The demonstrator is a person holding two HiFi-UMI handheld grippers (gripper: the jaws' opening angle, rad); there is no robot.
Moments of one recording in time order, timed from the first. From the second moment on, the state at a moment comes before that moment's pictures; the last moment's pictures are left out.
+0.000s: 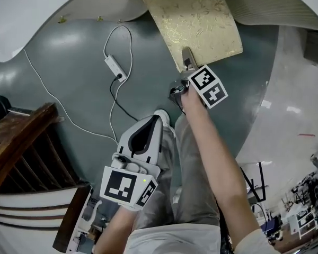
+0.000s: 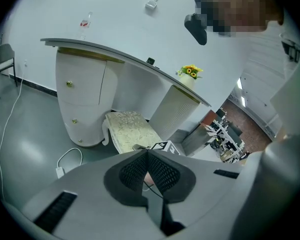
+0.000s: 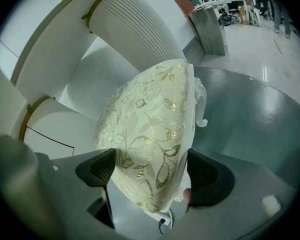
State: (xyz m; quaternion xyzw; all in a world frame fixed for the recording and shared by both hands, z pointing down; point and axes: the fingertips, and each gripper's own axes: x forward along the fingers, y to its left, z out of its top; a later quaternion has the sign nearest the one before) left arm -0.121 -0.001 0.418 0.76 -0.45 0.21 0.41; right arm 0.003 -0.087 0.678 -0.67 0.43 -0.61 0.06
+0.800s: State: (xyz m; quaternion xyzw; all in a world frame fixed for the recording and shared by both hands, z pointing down) left arm -0.129 -0.004 0.414 0.75 -0.48 0.19 0.41; right arm 0.008 -0.091 0.681 -0.66 0.43 -0.61 0.05
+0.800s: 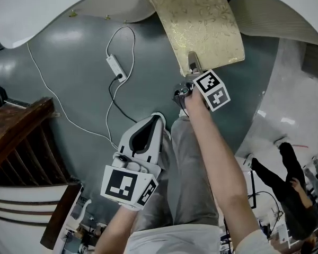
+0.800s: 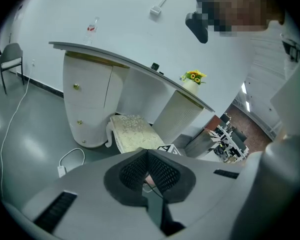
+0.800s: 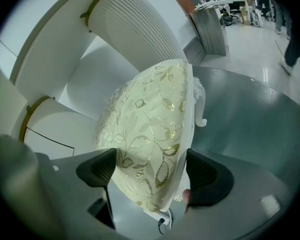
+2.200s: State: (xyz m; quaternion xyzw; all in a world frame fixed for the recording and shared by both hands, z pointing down) left arm -0.120 -0.032 0.399 0.80 -0.40 0.20 0.40; right arm 0.003 -0.084 0.679 -0.64 0.45 -0.62 0.06
